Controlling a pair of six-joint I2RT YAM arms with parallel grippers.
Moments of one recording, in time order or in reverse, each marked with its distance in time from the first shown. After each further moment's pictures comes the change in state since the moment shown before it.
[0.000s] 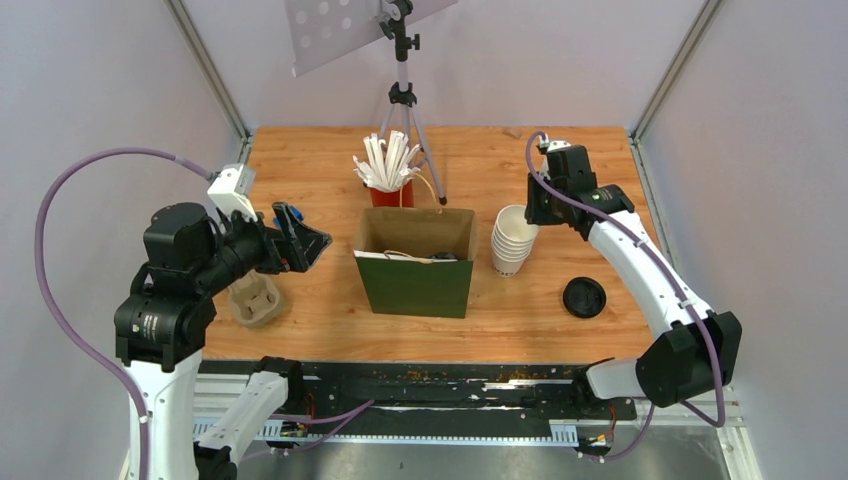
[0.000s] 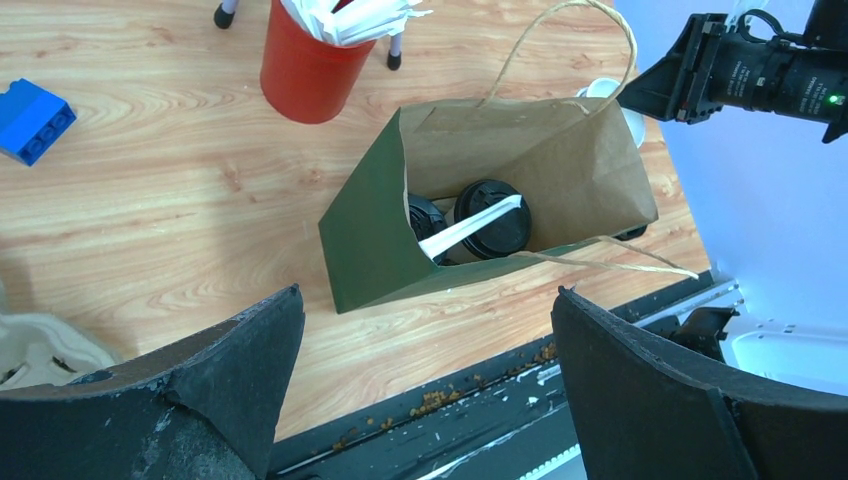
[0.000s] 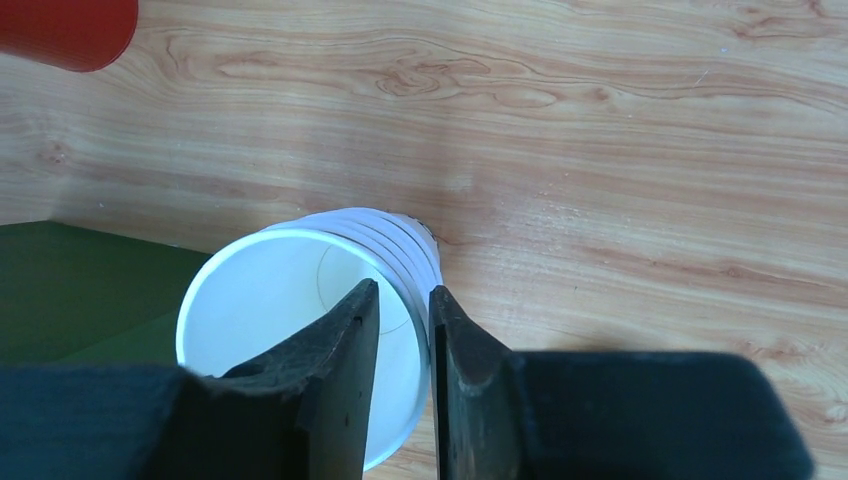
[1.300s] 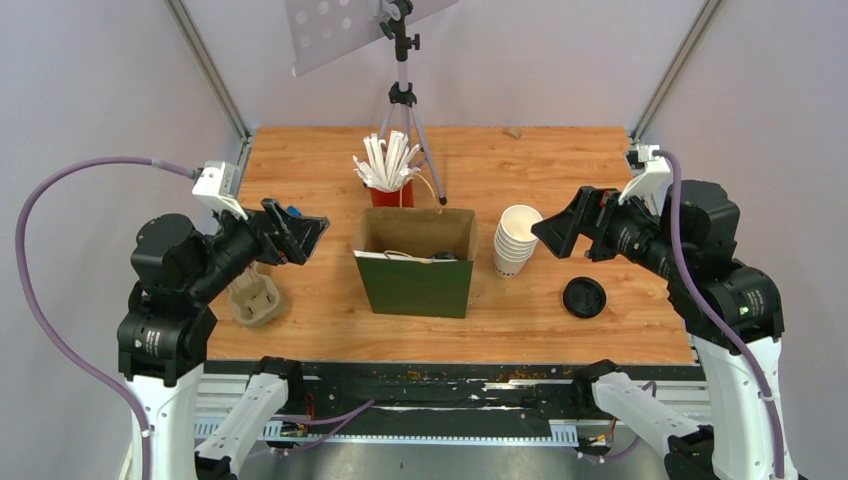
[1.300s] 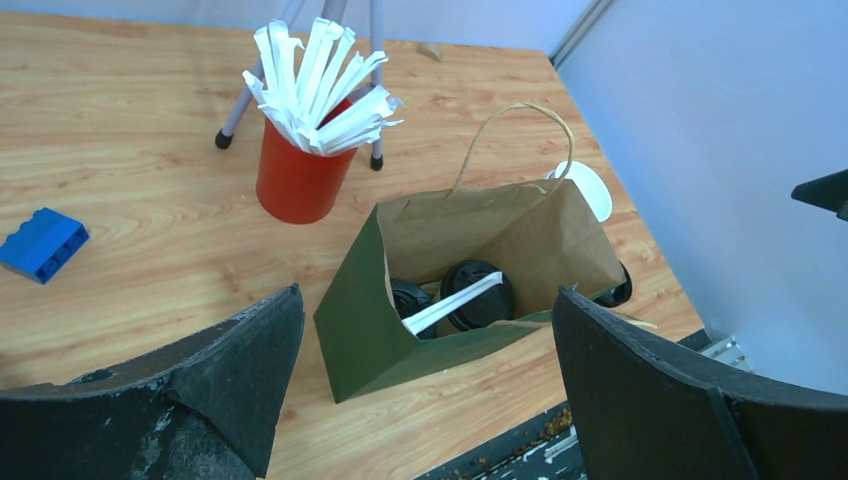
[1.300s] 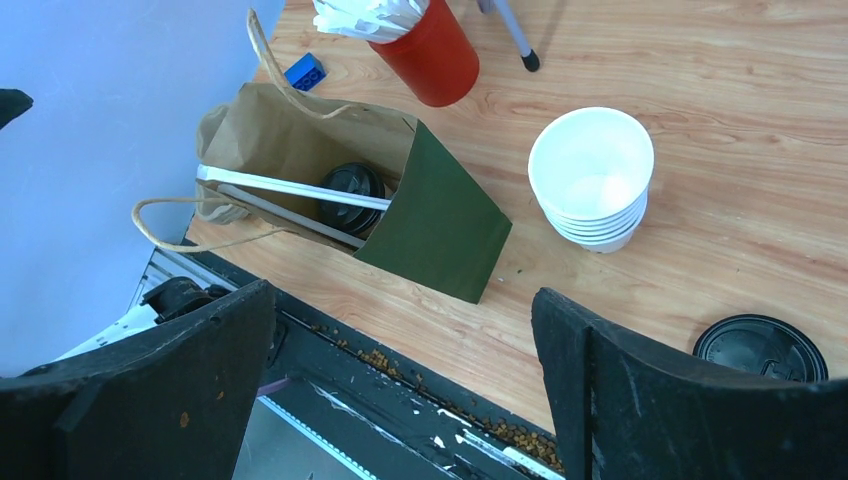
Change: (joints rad) left arm 0.000 -0.059 -0.064 0.234 -0.002 -0.022; right arm 0.000 -0.448 0.316 -0.357 -0.333 0.167
